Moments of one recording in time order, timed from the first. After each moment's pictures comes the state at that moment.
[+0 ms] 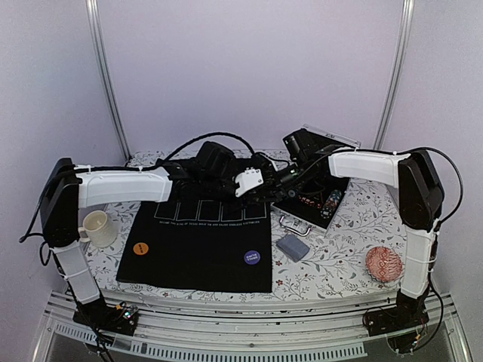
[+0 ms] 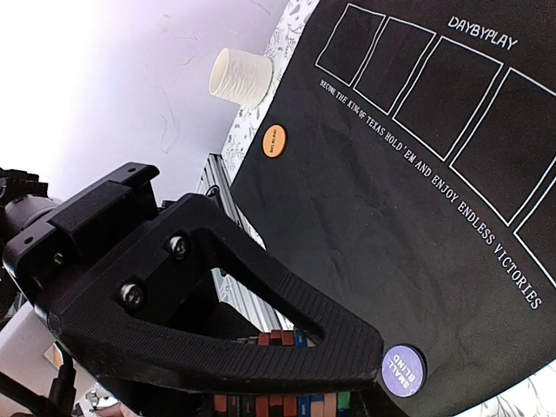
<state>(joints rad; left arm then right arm) -0.85 1.82 1.34 -0.17 0.10 0.60 0.63 2.01 1.58 -0.40 -0.96 0.45</state>
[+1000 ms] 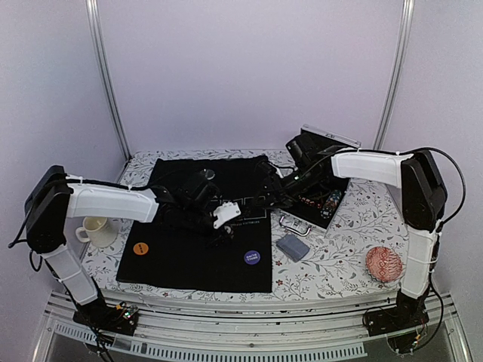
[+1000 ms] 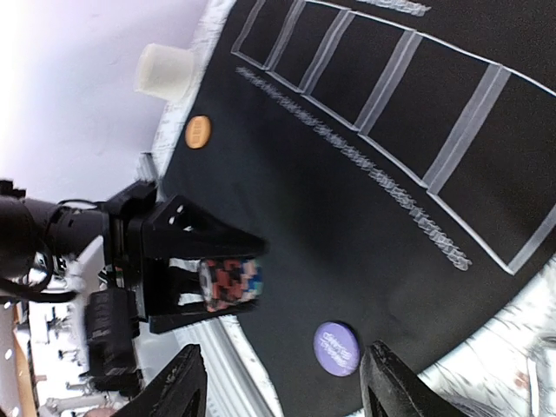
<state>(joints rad) -0.86 1.70 1.06 -0.27 0.12 0.36 0.62 1.99 1.55 -0.52 -0.80 0.34</state>
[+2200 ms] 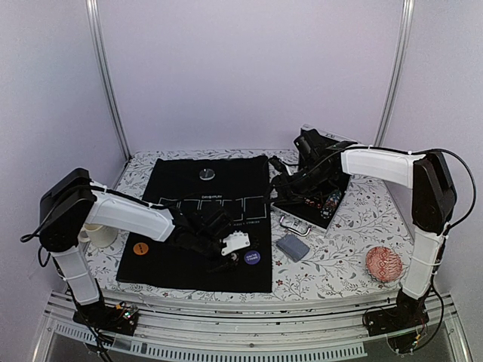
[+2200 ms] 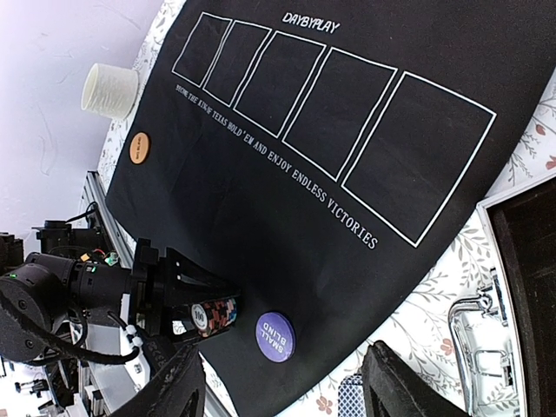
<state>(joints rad) -0.98 1.81 0.97 -0.23 0.10 0.38 0.59 1.92 1.52 -0.60 -0.61 0.27</state>
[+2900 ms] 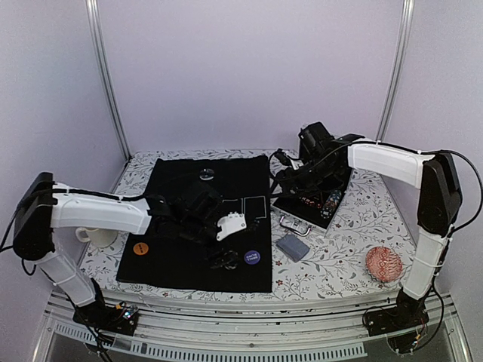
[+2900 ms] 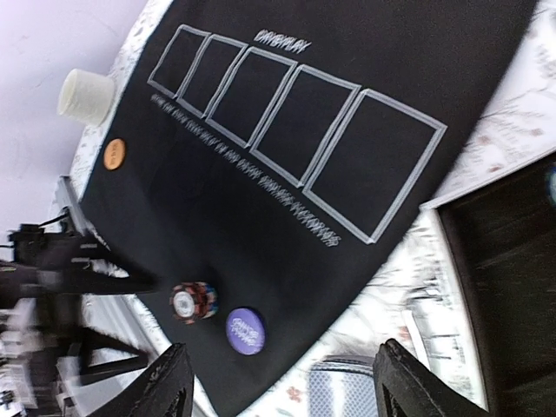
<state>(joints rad) -0.98 1.62 0.97 -0.24 0.13 0.40 0.58 1.87 1.55 -0.67 -0.51 0.21</state>
